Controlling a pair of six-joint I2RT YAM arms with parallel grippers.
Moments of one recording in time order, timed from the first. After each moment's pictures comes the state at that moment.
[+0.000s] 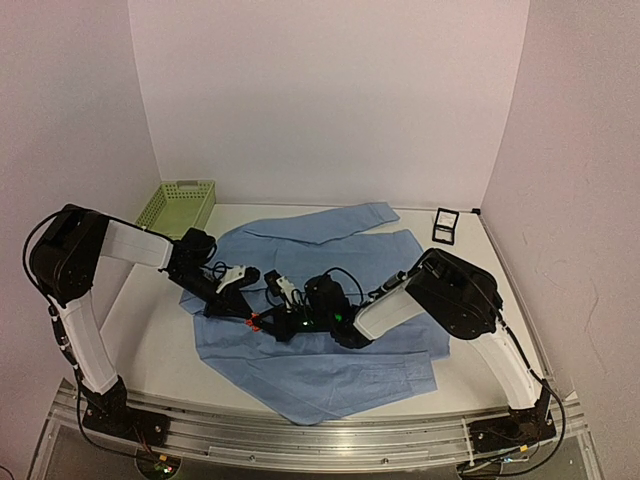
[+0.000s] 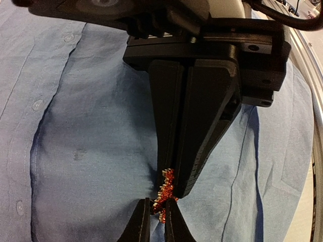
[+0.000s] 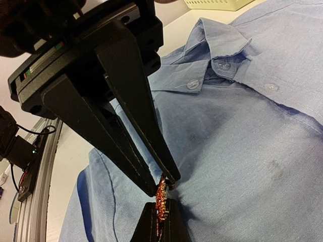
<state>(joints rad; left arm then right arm) -0.38 1.84 0.99 -0.38 0.81 0.95 0.98 2.43 1.38 0.74 -0.41 0.44</state>
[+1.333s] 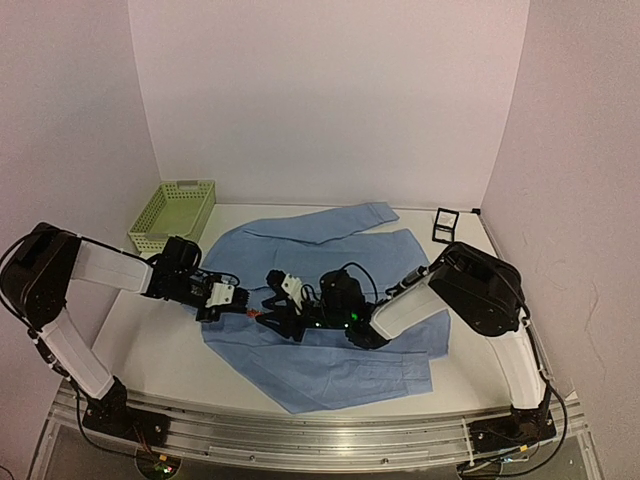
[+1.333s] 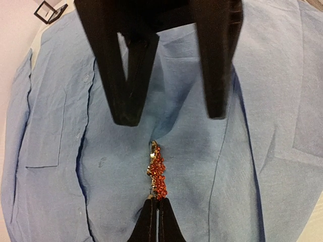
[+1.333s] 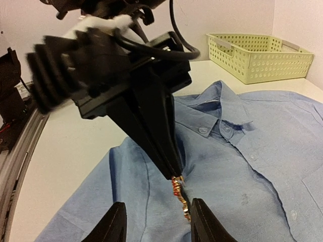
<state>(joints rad) -0.39 1.63 0.72 -0.01 0.70 1.25 0.99 2.27 1.21 0.84 -0.38 -0.02</state>
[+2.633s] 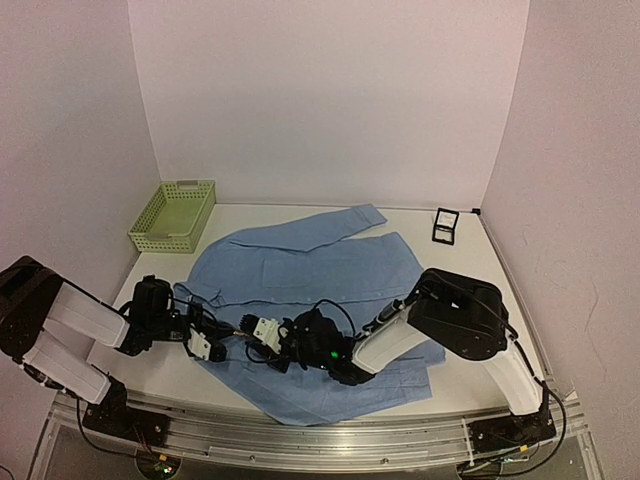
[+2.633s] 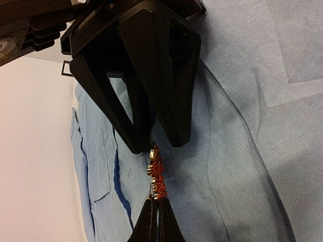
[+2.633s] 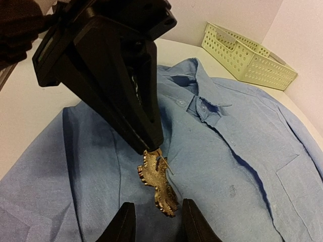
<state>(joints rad) -0.39 1.41 0.23 0.56 0.69 1.61 1.17 2.35 1.22 0.84 0.02 -0.30</state>
